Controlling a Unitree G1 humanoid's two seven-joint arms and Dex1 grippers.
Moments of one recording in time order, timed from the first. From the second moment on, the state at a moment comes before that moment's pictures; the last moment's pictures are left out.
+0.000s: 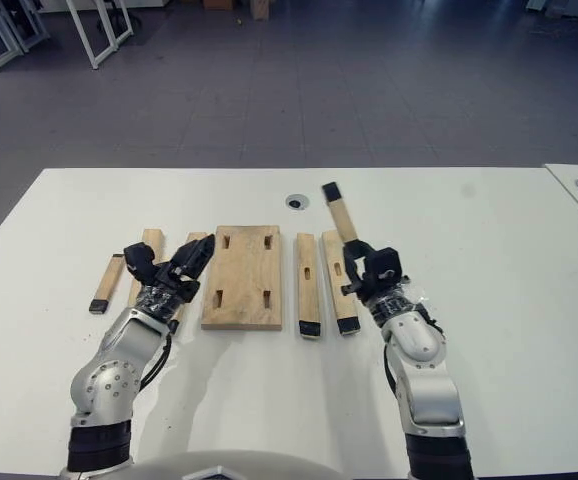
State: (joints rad) left arm 0.05 0.01 0.06 -0.41 -0.94 0.62 -0.24; right arm 0.07 -0.28 0.04 -0.37 0.11 0.18 0.39
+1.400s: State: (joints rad) left arm 0.08 0.05 0.12 -0.39 -1.29 0.71 -0.14; right arm 0.18 -0.45 0.22 -0.48 0.10 0.02 0.64
